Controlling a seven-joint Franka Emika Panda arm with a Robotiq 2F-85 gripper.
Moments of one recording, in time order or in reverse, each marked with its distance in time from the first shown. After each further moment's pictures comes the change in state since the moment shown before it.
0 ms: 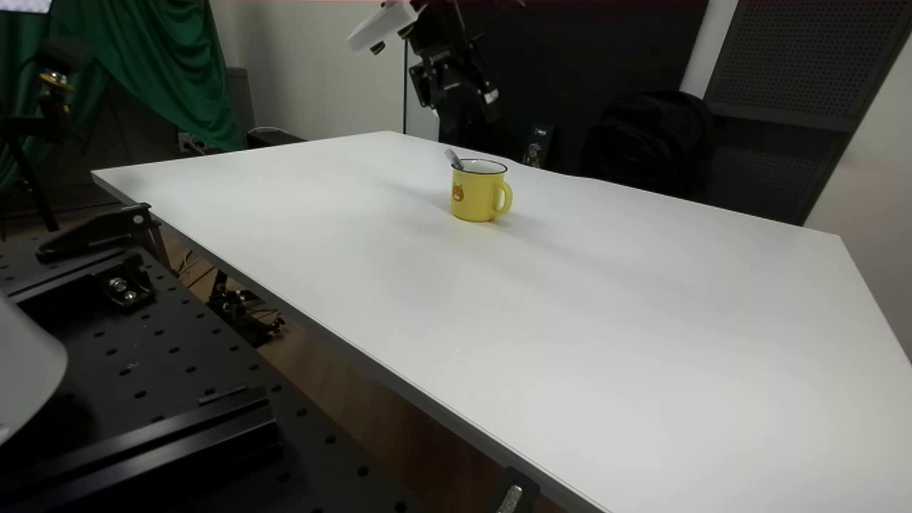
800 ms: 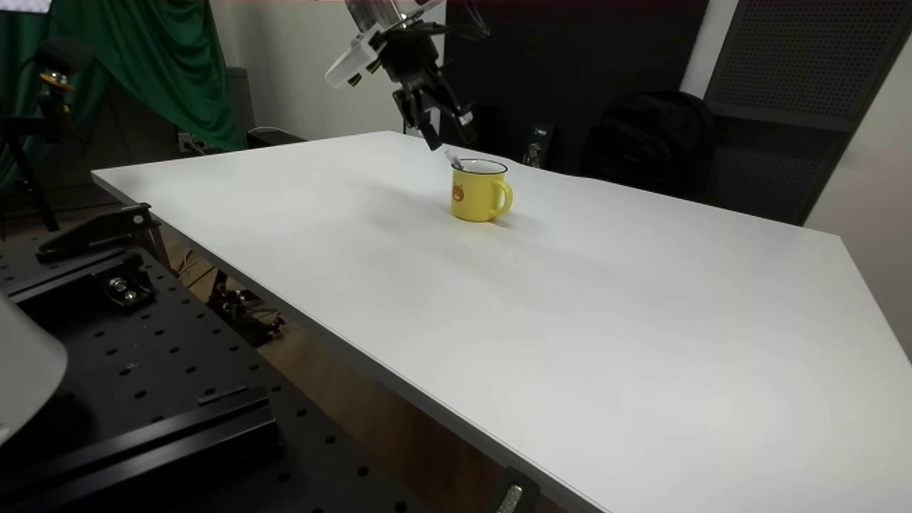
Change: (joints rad) arm 0.090 0.066 -0.026 0.003 -0.174 -0.024 0.334
